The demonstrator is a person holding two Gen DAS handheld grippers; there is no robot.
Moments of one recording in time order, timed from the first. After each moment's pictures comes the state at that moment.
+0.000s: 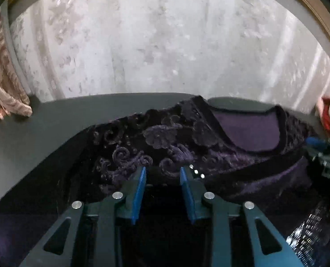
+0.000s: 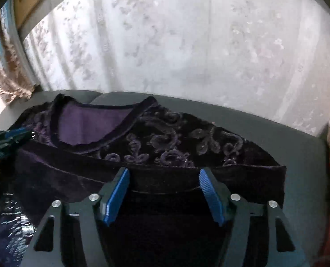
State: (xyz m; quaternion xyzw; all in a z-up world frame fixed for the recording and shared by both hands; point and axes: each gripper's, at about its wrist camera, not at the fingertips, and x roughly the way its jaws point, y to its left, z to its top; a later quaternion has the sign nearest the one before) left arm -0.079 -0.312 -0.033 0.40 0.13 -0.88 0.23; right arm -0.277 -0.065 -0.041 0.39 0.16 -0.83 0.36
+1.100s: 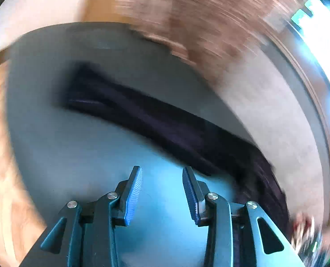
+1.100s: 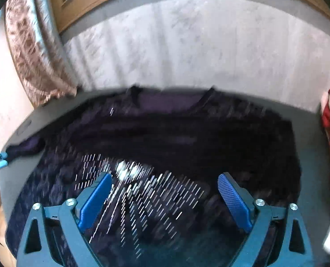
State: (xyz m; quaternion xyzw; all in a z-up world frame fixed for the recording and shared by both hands) left arm 0.336 -0.382 -0.006 0.22 0.47 -0.73 0.44; right arm -0.119 -0.037 -0.017 0.37 0.11 -0.82 0.41
